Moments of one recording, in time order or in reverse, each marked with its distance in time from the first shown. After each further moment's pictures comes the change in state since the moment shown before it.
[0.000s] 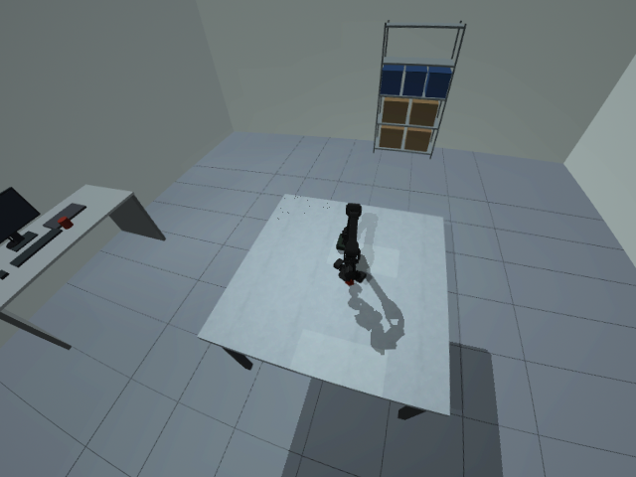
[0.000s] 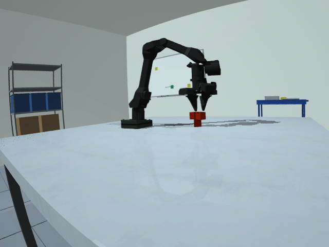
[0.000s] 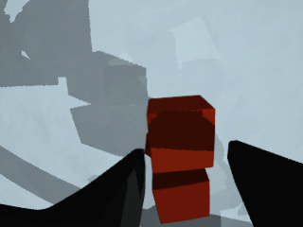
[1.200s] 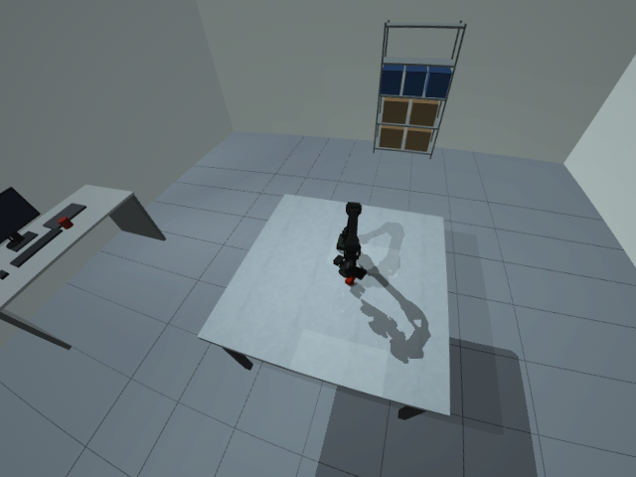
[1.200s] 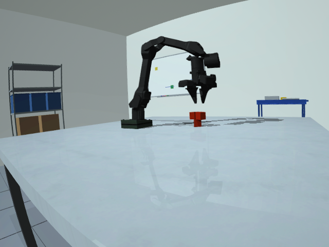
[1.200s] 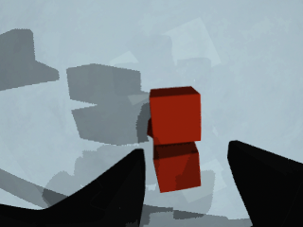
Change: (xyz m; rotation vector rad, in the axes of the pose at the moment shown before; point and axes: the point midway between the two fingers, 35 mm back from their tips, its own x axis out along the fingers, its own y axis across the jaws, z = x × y) arm -0.034 0.000 0.000 0.000 -0.002 0.001
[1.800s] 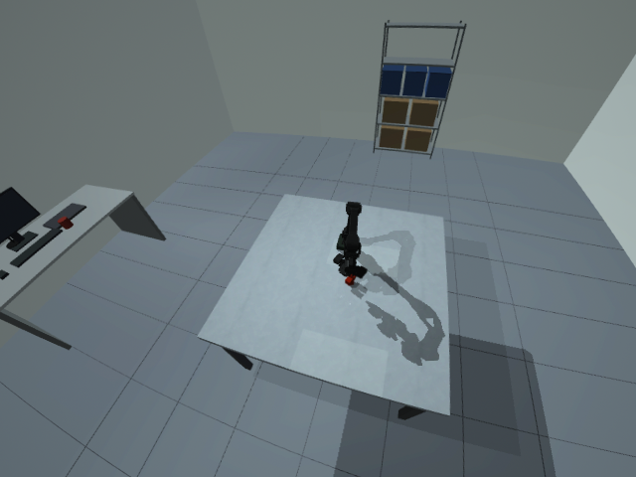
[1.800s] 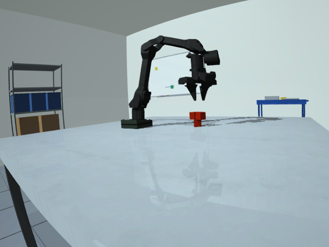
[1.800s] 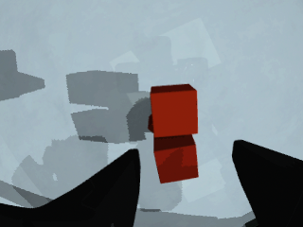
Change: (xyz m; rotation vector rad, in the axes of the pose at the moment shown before) arm -0.013 0.000 0.000 0.000 -0.001 0.001
